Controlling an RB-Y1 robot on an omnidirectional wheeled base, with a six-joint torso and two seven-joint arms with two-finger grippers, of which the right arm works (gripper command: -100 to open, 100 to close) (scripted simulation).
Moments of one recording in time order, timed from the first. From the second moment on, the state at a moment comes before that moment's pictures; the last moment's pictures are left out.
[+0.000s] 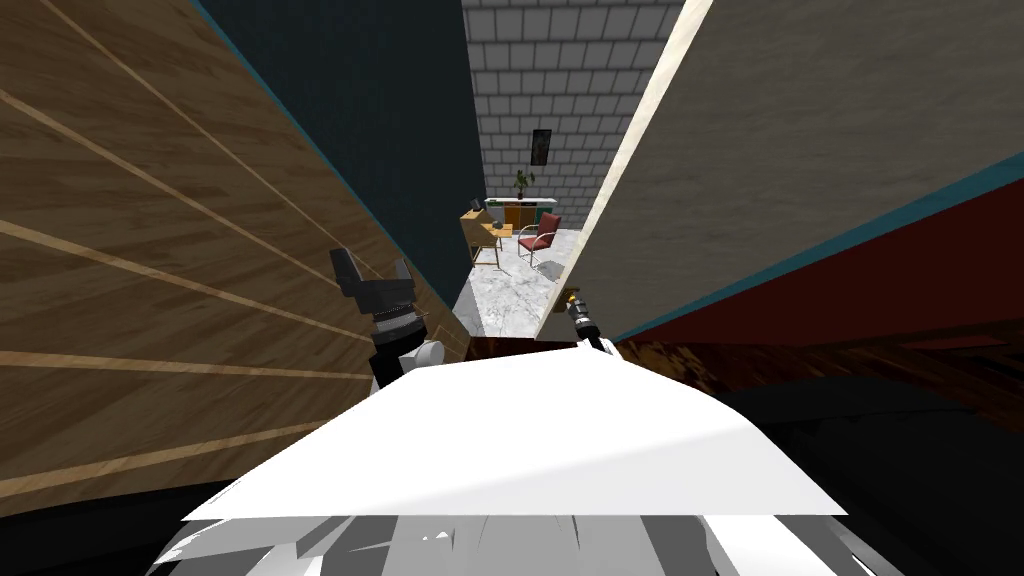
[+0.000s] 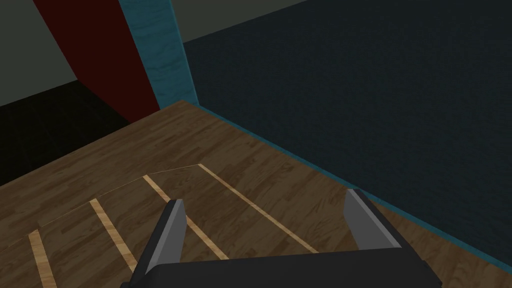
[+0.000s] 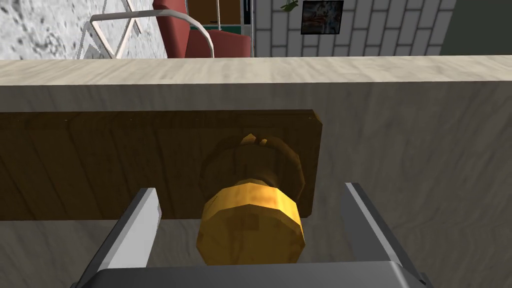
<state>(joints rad) 0.32 -0.23 -0.16 -1.49 0.20 -0.37 -0.46</state>
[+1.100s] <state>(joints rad) 0.35 -0.28 -0.14 -1.49 0.20 -0.42 -0.51</state>
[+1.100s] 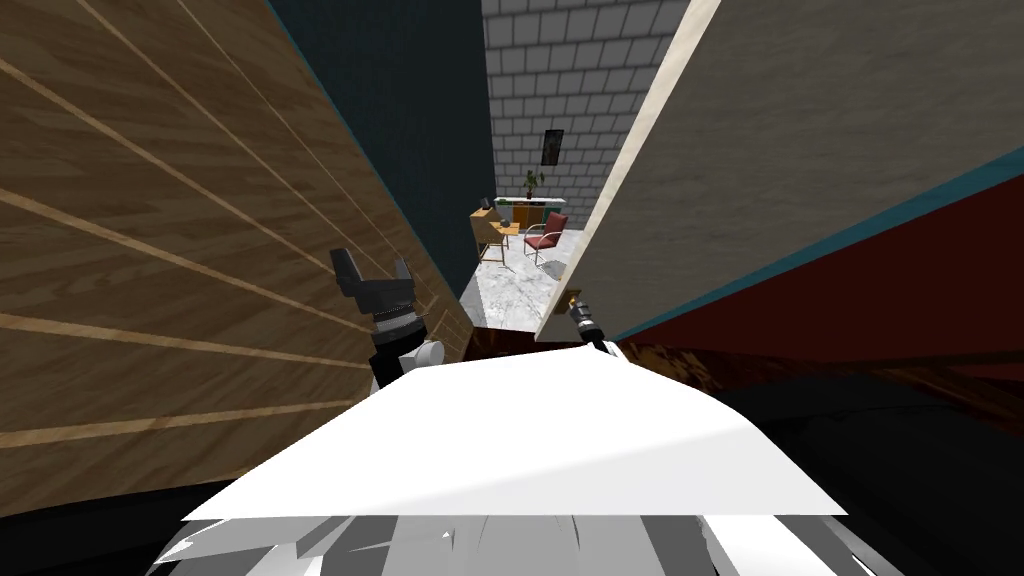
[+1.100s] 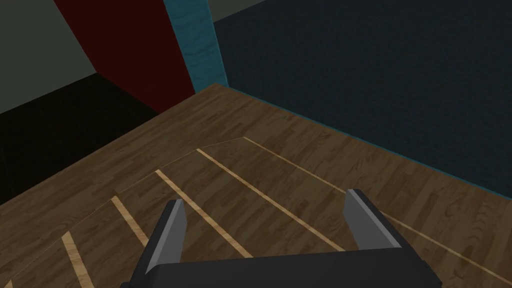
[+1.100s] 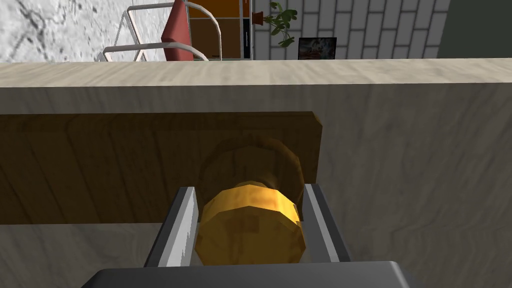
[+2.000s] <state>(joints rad) 0.42 -0.36 -0.12 -1.49 0.21 -0.52 -0.59</state>
